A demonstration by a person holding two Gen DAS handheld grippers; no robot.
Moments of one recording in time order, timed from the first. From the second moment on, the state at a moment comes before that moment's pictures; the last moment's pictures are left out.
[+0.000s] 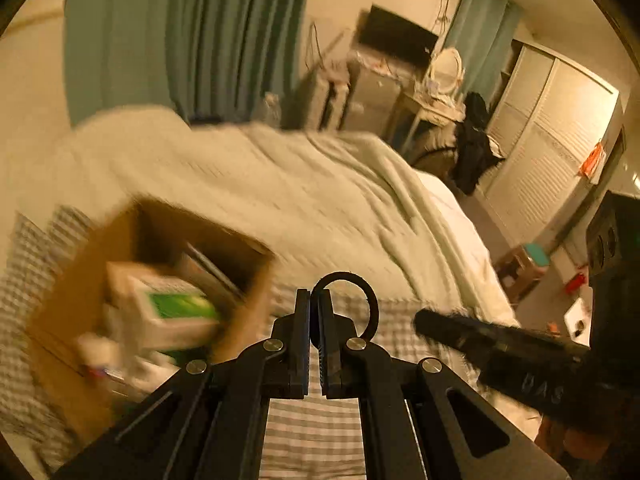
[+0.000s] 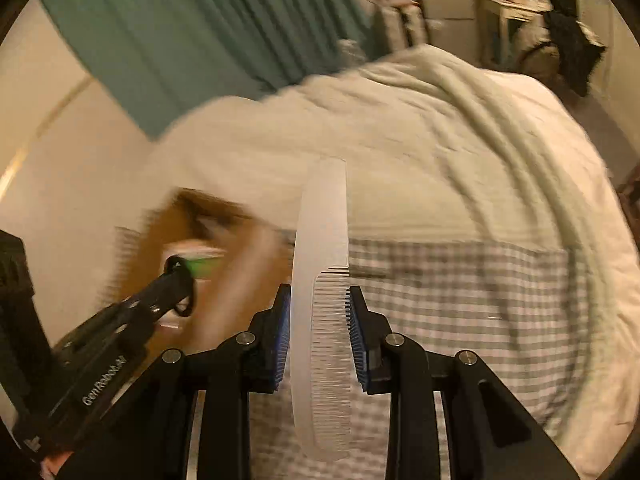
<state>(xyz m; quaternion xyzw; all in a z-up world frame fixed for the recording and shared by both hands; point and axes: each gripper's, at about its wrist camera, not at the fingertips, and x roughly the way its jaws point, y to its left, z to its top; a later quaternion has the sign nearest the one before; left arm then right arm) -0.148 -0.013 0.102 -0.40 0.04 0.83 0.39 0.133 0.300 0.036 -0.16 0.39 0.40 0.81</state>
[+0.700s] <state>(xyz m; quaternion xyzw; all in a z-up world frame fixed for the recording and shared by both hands) -0.239 -0.146 0.054 -0.40 0.06 0.87 0.28 0.021 0.429 -0.001 -0.18 0.32 0.47 0.80</state>
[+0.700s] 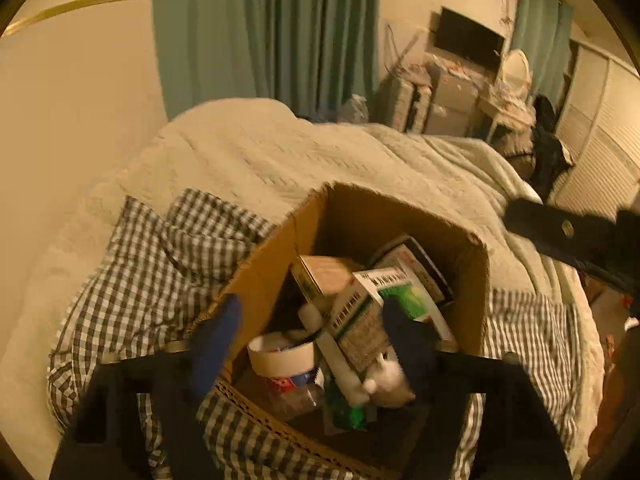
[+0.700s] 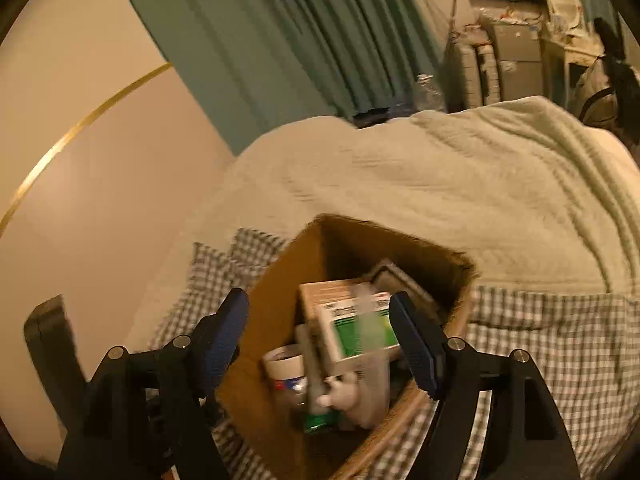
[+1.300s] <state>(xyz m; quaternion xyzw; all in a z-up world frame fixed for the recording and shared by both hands) -0.174 -0.119 0.055 -0.37 0.10 0.88 0.28 0.060 0.277 -0.014 -0.21 0.31 0.33 0.87</state>
